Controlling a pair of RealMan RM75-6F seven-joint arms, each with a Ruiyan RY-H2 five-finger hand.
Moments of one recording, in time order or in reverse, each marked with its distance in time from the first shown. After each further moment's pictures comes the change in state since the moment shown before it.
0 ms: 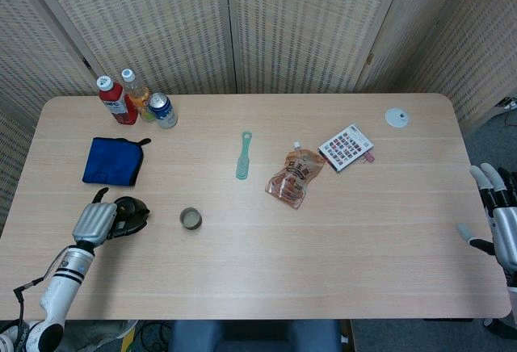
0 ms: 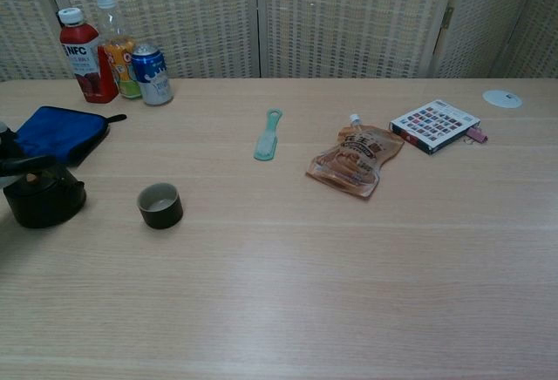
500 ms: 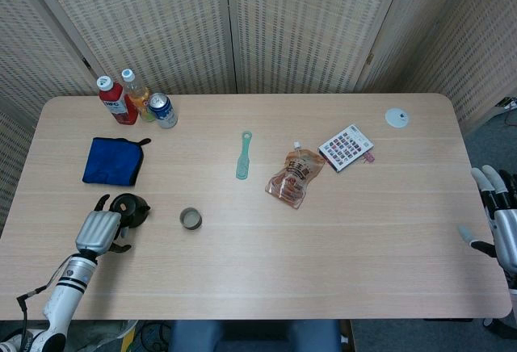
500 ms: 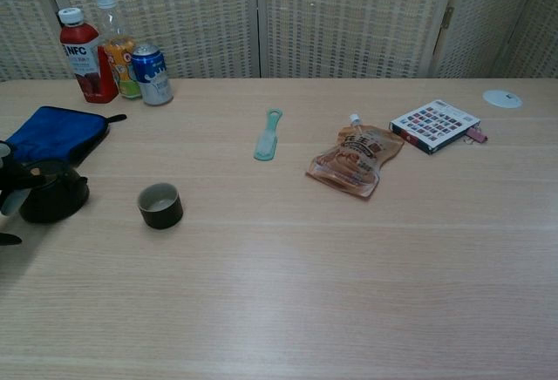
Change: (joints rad) left arm 0.023 -0.033 0.045 0.007 0.020 0.044 0.147; right arm -0.006 0.003 -0.006 0.001 -0.001 0.002 -0.002
